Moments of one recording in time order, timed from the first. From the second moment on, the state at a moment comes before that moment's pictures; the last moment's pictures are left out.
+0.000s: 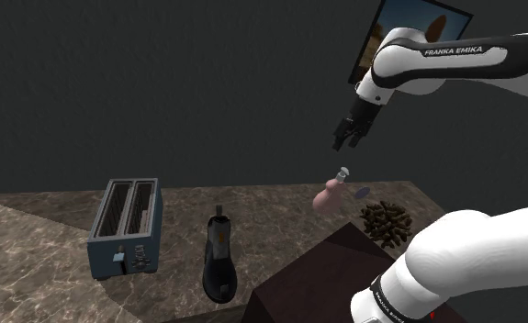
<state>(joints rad) -0.12 -0.59 -0.22 -2.49 -0.04 1.91 -0.25</state>
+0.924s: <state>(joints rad) -0.16 -0.15 -0.43 -2.36 -0.03 2.20 -0.53</state>
